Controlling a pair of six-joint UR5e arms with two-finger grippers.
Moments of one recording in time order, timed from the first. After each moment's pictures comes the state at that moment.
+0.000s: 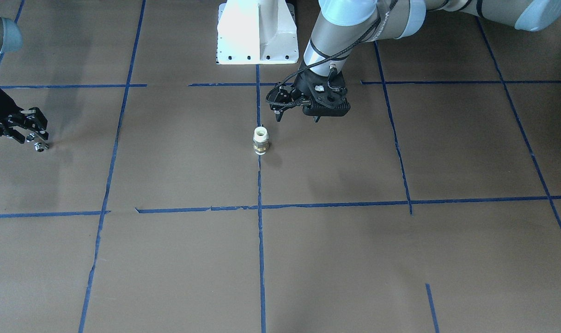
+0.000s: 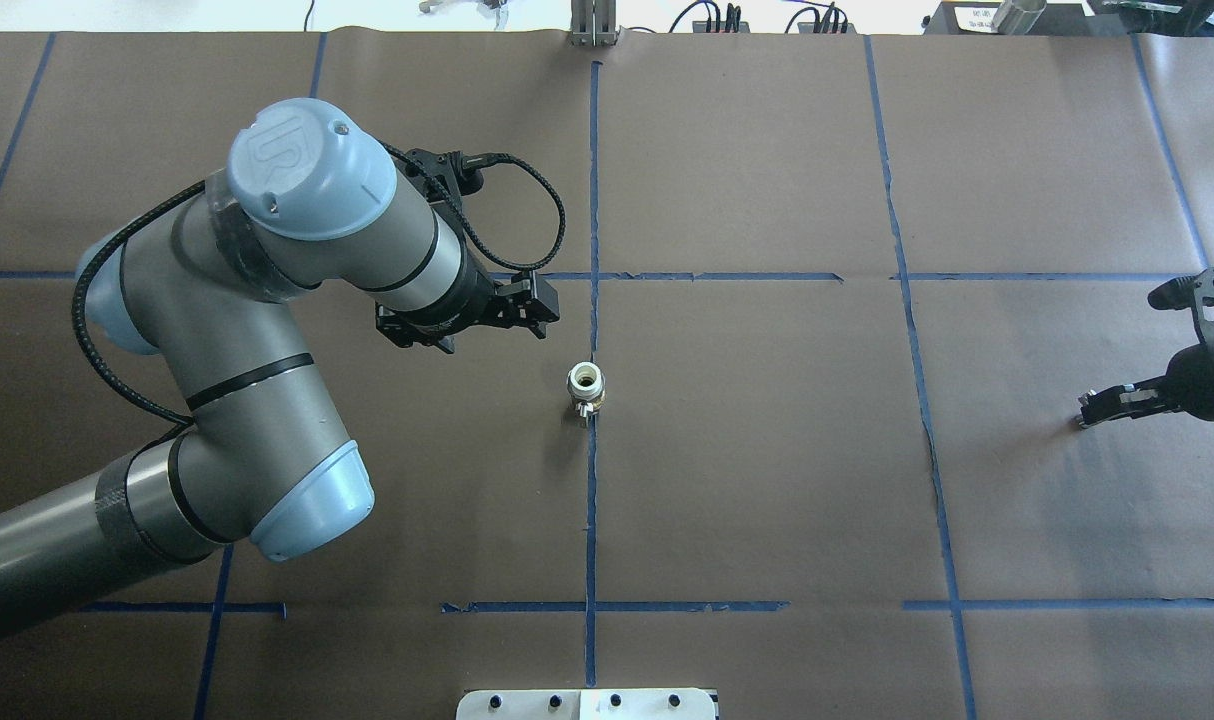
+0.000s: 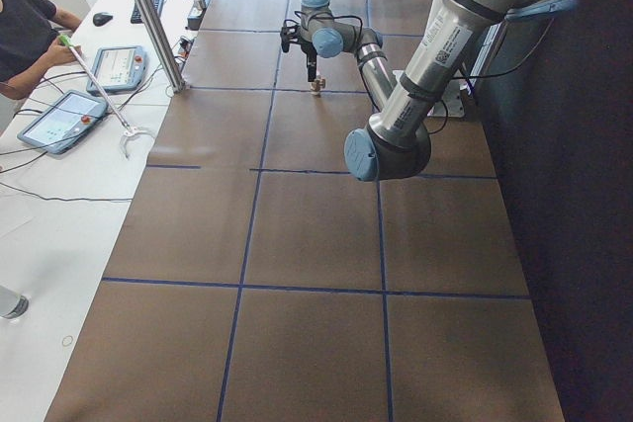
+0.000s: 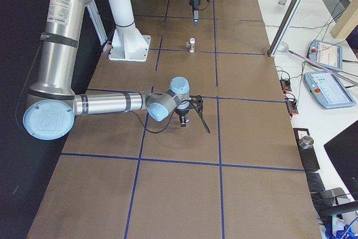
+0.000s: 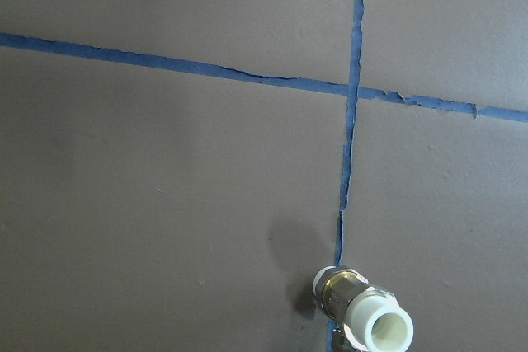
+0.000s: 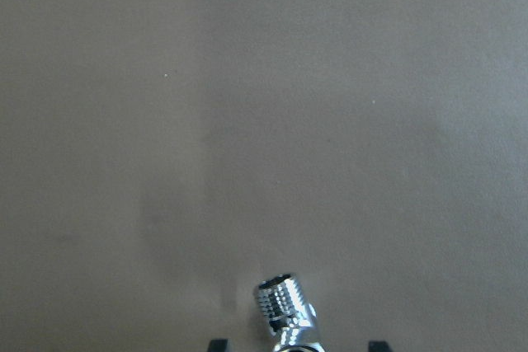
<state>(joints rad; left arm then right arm) -0.62 -2.23 -1.82 -1.61 -1.99 -1.31 0.92 -1.78 1.75 -0.91 2.14 0.75</state>
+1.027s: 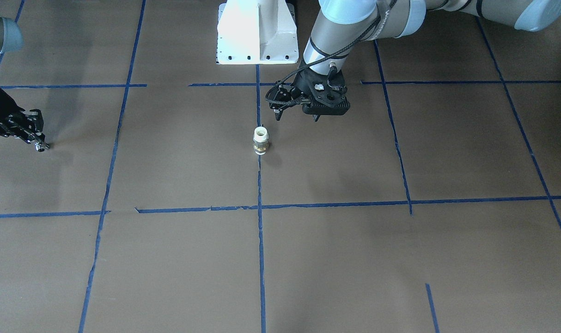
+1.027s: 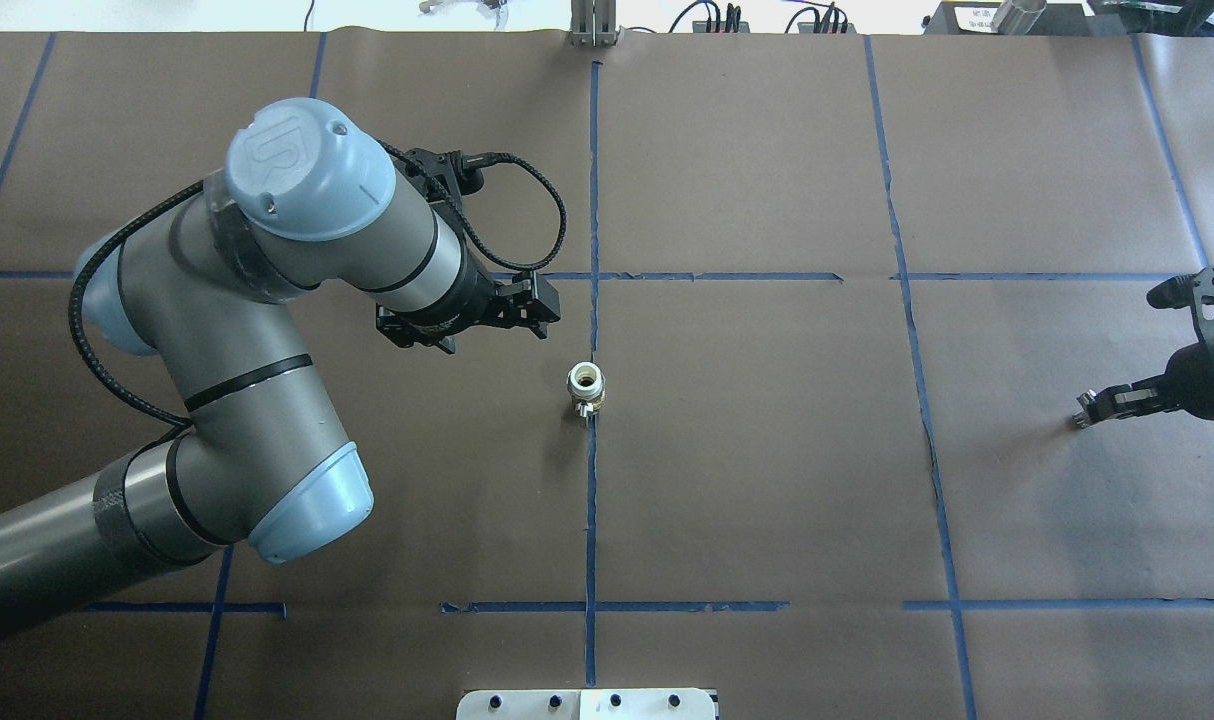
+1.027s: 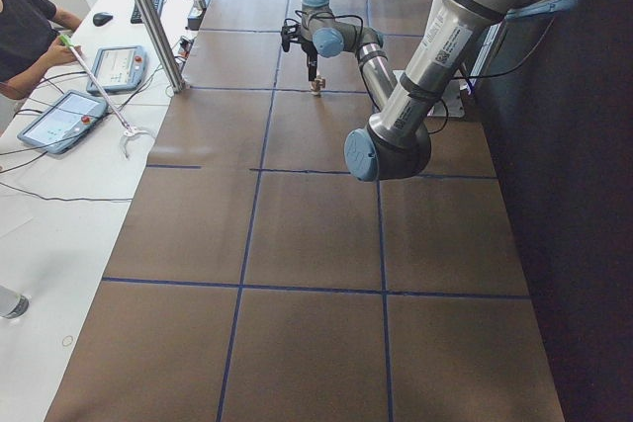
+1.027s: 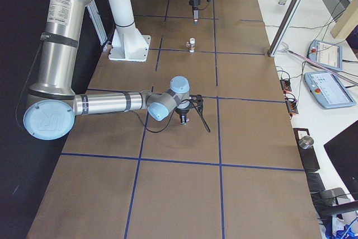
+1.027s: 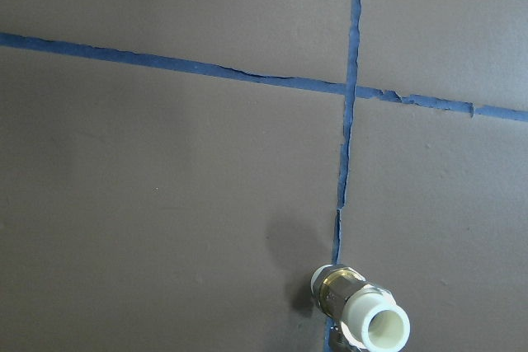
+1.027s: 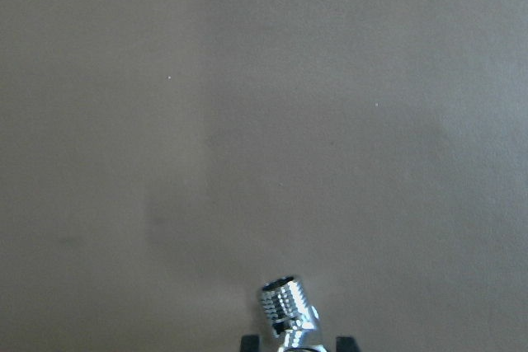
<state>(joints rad) -0.62 -2.23 -1.83 -1.61 -1.99 -1.32 0.92 -1.78 1.76 -0.91 2.14 0.75</state>
